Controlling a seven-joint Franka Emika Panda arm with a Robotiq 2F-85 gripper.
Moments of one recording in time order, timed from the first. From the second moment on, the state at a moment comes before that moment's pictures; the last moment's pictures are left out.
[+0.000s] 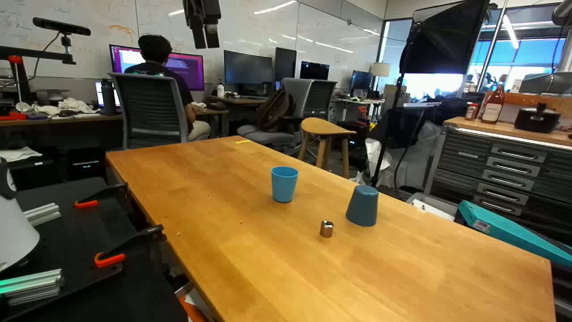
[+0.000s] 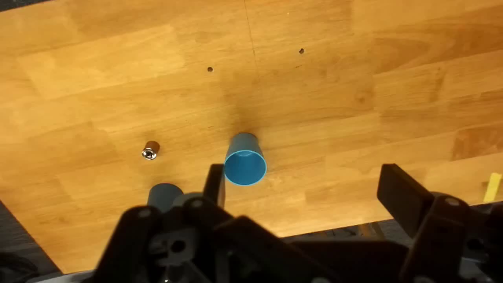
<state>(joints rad) -0.06 -0.77 0.00 -2.65 -0.02 2.07 0.13</state>
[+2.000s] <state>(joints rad) -0.21 0.25 -0.18 -2.10 0.01 2.21 0.56</state>
